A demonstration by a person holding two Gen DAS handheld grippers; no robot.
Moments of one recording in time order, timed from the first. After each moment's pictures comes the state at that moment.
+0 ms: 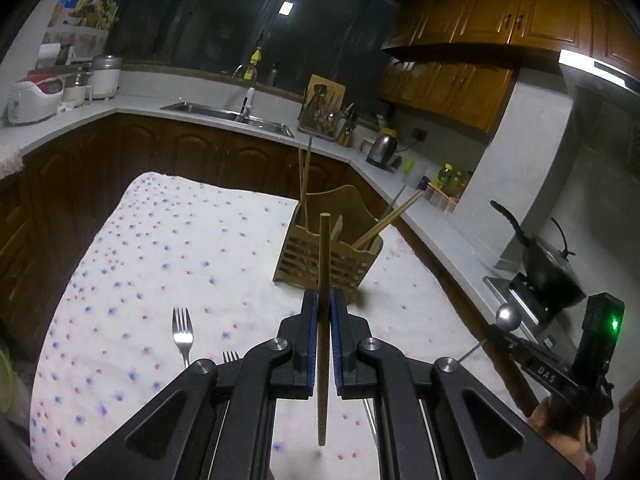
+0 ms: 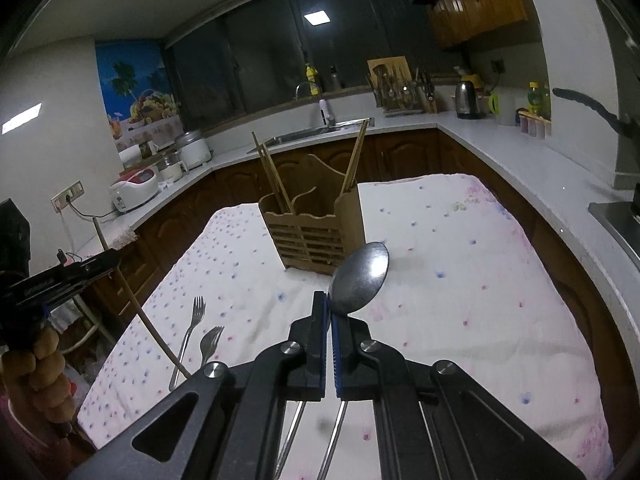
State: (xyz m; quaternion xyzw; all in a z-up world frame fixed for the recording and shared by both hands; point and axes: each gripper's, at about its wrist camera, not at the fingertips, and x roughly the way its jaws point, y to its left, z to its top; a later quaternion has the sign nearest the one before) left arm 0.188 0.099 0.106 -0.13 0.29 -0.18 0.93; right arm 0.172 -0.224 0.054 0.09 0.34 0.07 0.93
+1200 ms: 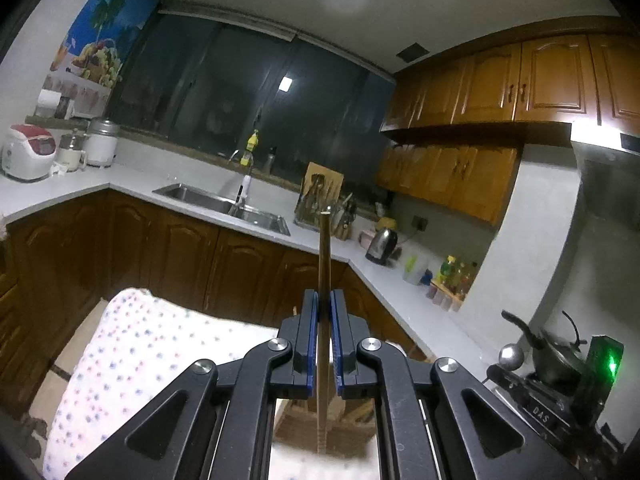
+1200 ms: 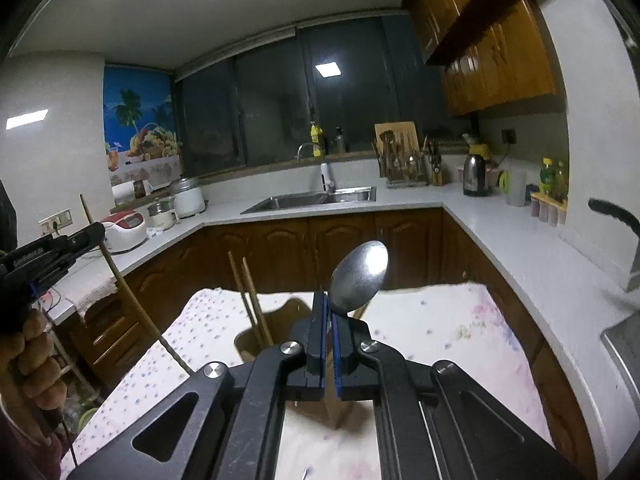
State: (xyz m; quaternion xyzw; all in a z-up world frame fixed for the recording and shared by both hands) left arm 0.327 0.102 0.137 -0.15 0.15 -0.17 0.96; right arm 0.305 -0.228 0.120 0.05 0.24 0.06 0.97
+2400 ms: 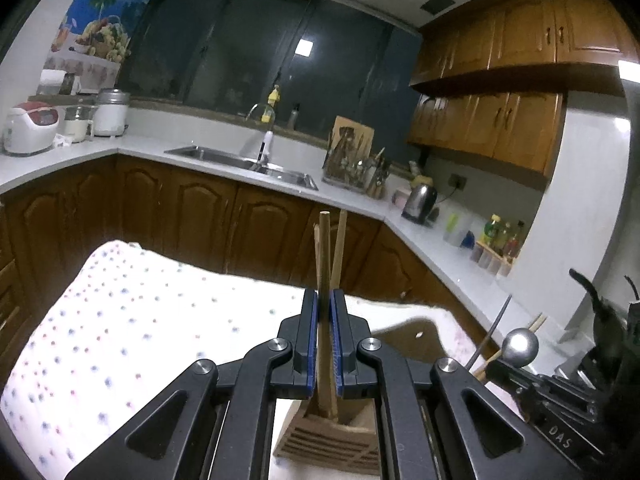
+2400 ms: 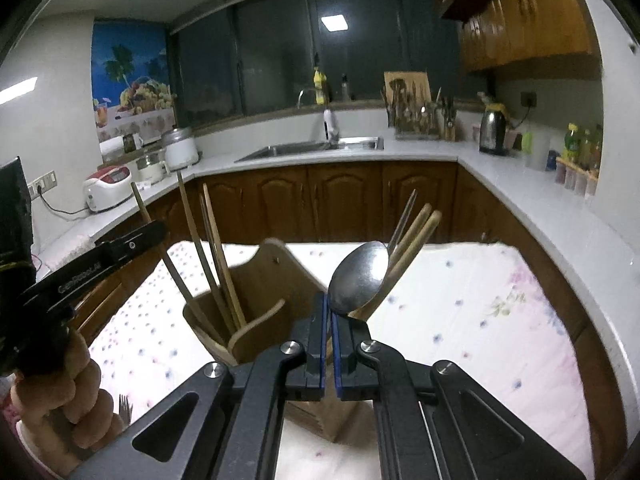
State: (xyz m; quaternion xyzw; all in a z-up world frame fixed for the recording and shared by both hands) left arm 0.444 0.020 0.029 -0.13 0.22 -0.12 0.96; right arm 0.383 -0.206 0.025 0.04 0.32 0.07 0.94
